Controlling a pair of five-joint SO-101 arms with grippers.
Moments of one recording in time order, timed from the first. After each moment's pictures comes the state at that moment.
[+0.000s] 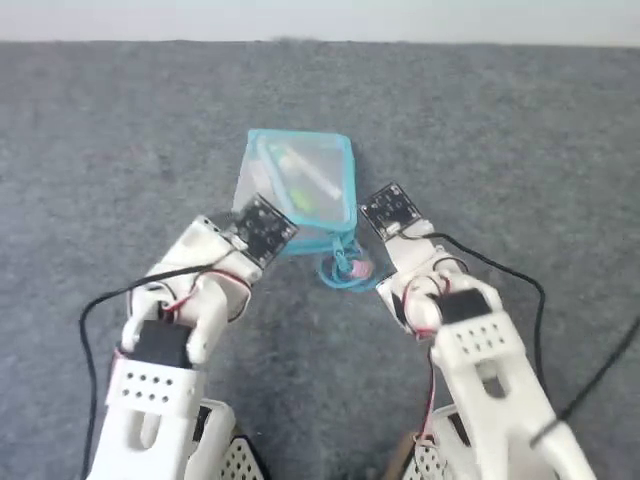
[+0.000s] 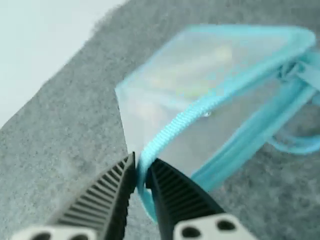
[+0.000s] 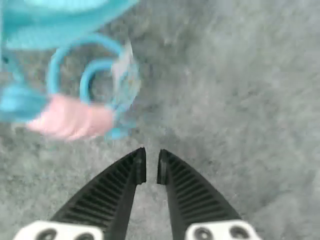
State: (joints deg) left arm 3.1 -63.4 64.6 49.7 -29.2; right arm -19.3 -45.5 64.9 45.7 17.9
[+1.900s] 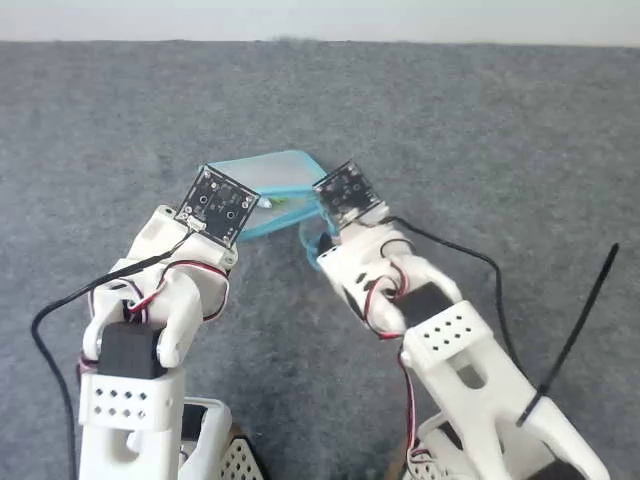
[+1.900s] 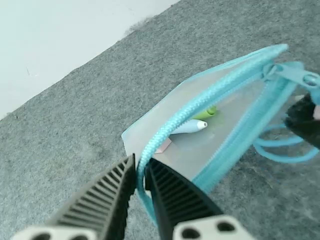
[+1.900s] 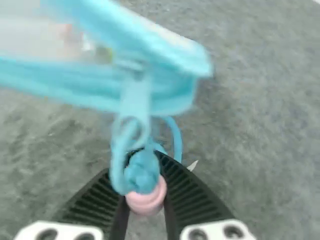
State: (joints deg) left arm -1.1 -63.4 50.7 63.1 -22.2; right arm -32.4 -36.7 56.8 28.6 6.7
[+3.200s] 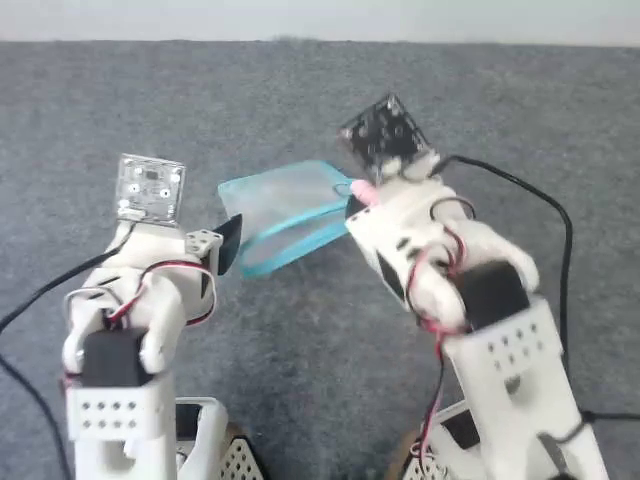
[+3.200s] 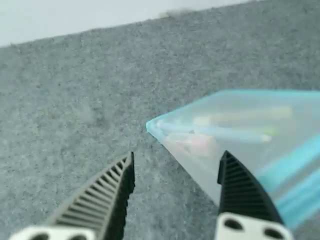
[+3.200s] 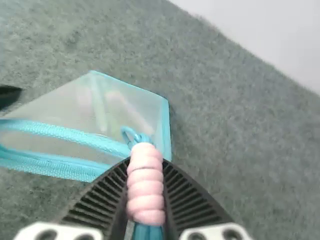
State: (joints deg) left arm -6.8 -64.6 45.1 70.3 -3.8; right arm -27.4 -38.4 18.1 69.0 10.6
